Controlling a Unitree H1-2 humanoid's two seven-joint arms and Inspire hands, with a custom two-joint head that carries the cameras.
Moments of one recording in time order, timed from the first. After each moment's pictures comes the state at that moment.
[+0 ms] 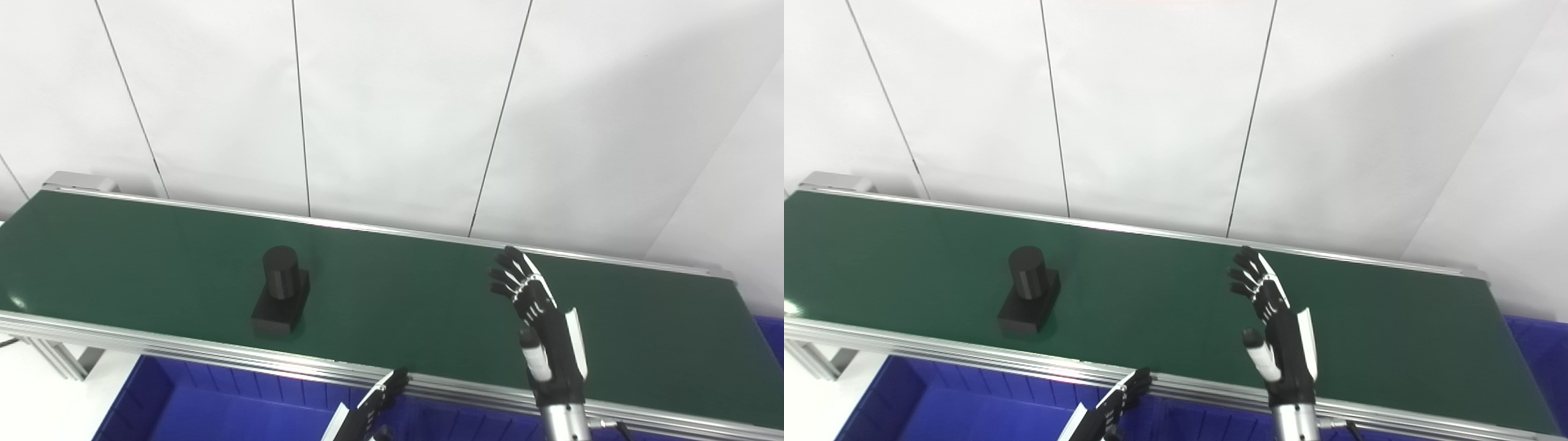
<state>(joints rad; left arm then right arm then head) 0.07 0.00 -0.46 0.40 0.10 -0.43 0.08 -0.08 -0.05 0.09 0.11 -0.06 -0.42 -0.05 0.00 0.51</state>
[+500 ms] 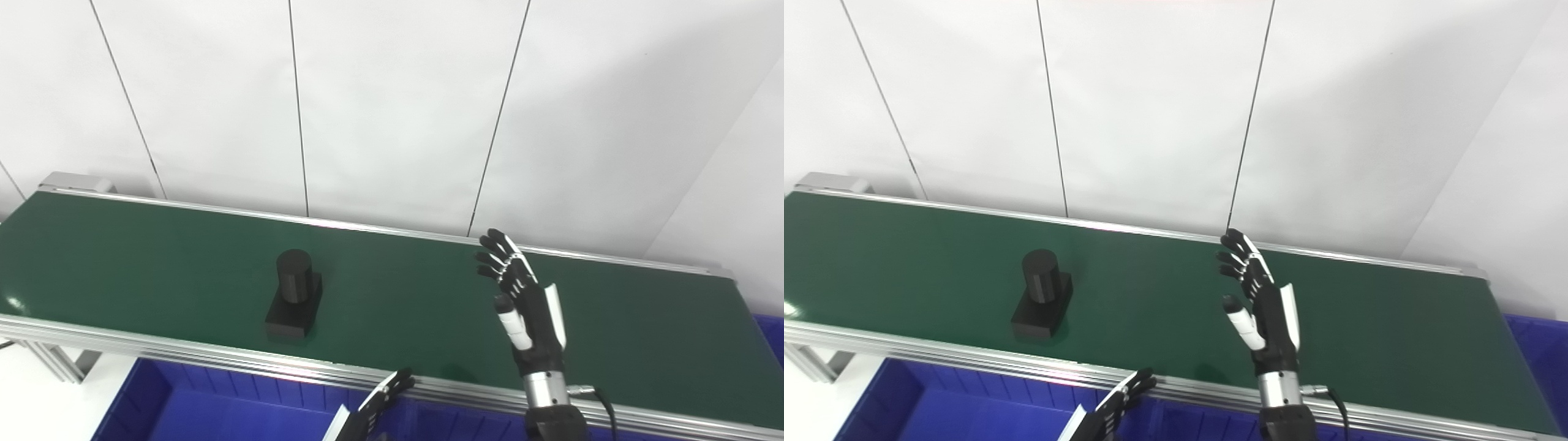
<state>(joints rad) 0.14 0.02 -0.45 0.30 0.11 -0.43 0.05 -0.21 -0.02 0.08 0.27 -0.09 -0.42 -0.05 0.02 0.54</state>
